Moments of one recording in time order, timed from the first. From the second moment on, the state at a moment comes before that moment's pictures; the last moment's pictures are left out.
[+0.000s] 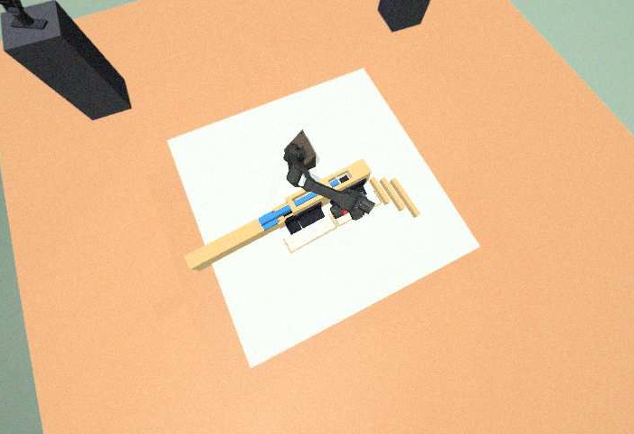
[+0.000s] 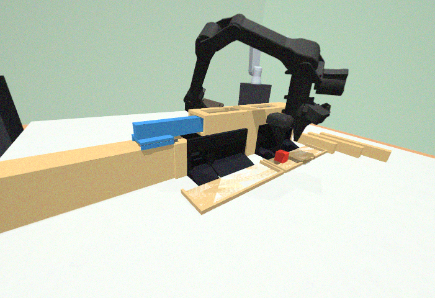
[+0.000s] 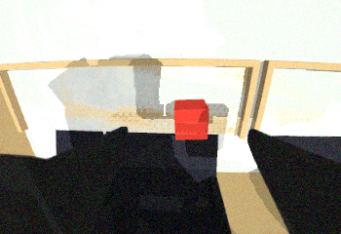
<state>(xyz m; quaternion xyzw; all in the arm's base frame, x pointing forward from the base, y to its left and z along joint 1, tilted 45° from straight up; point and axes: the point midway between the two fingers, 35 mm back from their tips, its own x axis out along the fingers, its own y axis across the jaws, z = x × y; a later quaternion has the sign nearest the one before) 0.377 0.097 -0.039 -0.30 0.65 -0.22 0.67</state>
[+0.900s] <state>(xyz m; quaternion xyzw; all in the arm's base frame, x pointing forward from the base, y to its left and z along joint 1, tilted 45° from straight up) 0.375 0.065 -0.068 -0.31 0.64 -0.22 0.66</state>
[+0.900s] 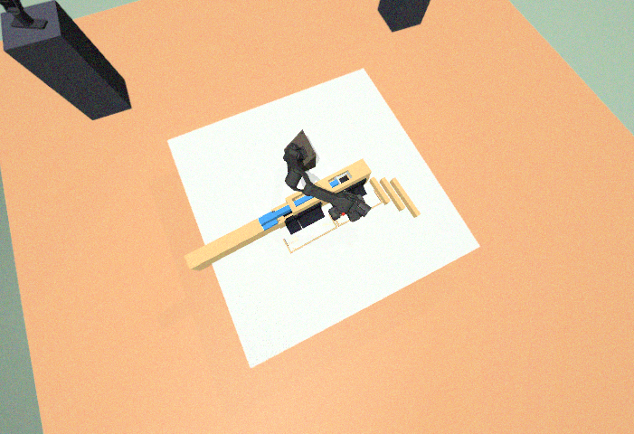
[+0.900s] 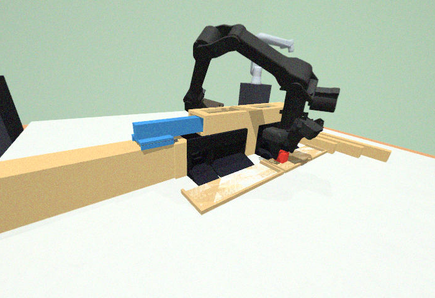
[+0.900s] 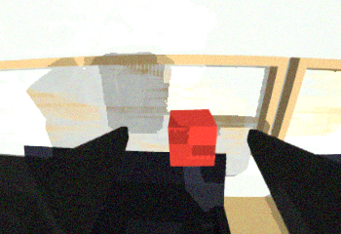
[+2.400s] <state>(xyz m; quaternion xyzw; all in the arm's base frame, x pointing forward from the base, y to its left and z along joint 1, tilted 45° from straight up) 0.375 0.109 -0.025 -0.31 0.65 -0.22 0.66</state>
